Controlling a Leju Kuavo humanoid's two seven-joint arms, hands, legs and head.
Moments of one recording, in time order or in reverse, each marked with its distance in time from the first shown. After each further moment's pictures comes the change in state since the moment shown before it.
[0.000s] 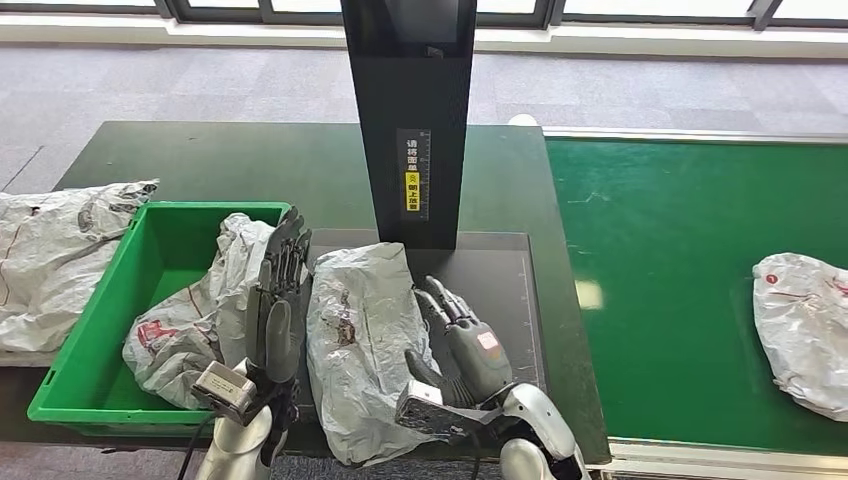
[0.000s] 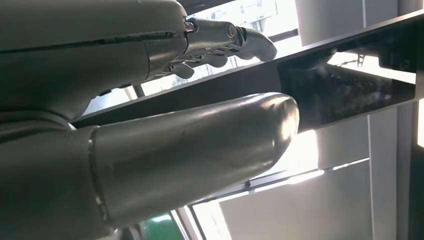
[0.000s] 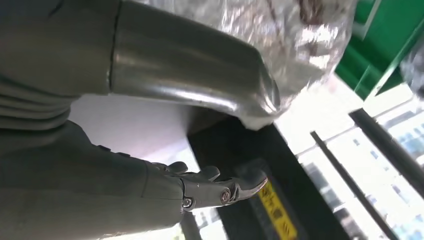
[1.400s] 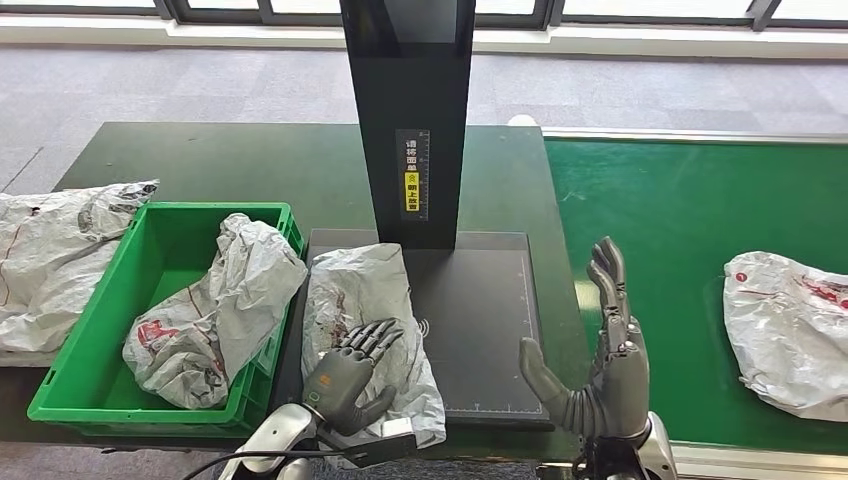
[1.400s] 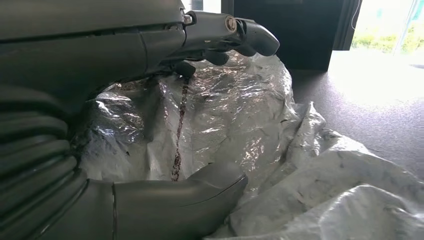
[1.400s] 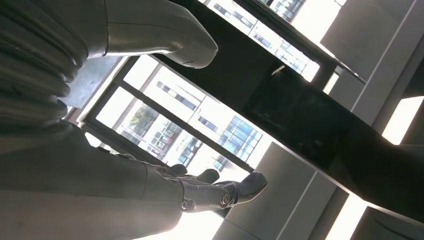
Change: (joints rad) left arm 0.049 0.117 -0.114 0.305 -1.099 0.165 0.509; right arm 0.161 -0.142 -0.091 -0.505 -0.443 -0.216 -0.347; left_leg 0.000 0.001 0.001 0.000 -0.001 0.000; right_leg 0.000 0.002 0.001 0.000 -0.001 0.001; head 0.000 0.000
